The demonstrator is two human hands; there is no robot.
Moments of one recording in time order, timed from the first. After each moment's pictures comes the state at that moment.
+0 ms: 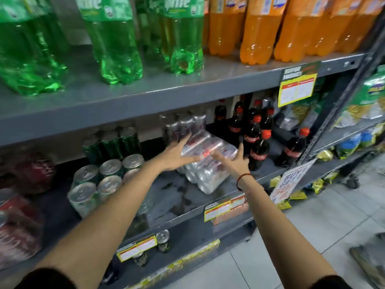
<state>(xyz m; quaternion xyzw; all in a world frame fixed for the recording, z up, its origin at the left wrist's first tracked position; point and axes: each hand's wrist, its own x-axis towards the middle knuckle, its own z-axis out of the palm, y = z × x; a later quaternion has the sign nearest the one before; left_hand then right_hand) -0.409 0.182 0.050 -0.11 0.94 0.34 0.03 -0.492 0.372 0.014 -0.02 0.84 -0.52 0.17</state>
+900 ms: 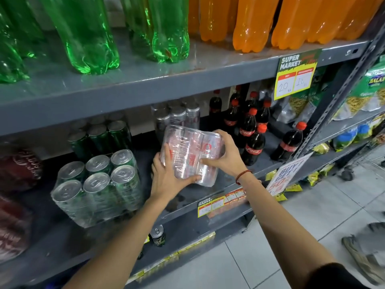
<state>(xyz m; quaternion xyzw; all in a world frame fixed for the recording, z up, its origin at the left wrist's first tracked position) -0.380 0.228 -0.031 -0.24 0.90 0.32 -0.15 -0.514 0.378 -0.001 -0.34 0.77 -0.55 0.02</state>
